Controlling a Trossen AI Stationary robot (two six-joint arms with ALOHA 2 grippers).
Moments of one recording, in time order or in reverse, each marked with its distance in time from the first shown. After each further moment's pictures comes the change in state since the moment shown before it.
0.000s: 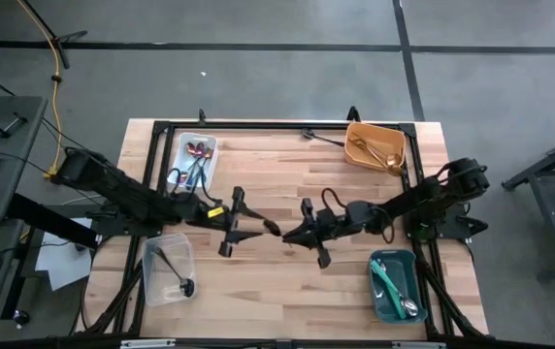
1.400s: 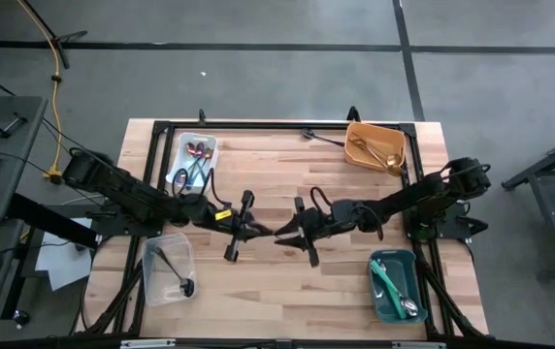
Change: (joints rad) left arm 0.003 0.068 0.119 -0.045 0.068 -0.030; right arm -0.013 -0.013 0.139 -0.334 -0.004 0.023
